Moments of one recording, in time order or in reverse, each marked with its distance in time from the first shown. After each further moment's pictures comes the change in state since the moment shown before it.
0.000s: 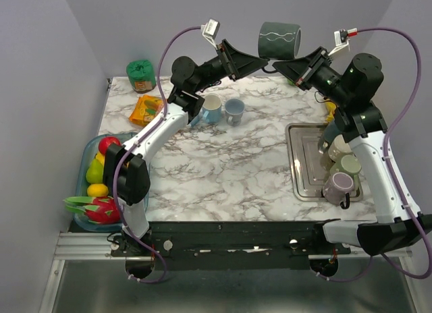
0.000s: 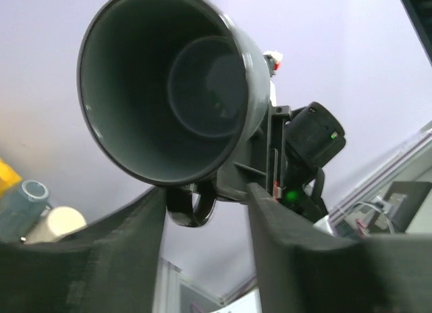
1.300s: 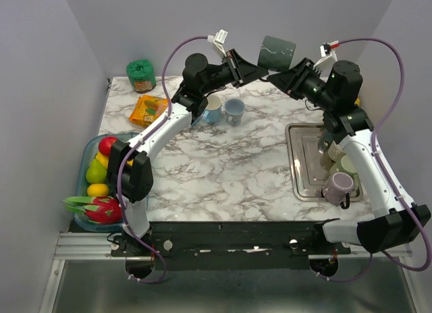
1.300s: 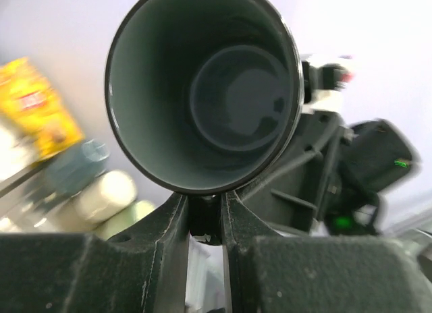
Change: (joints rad) left arm -0.003 0.040 0.008 -0.243 -0.062 0.148; right arm 0.031 0.018 -0.116 0.019 0.090 -0.084
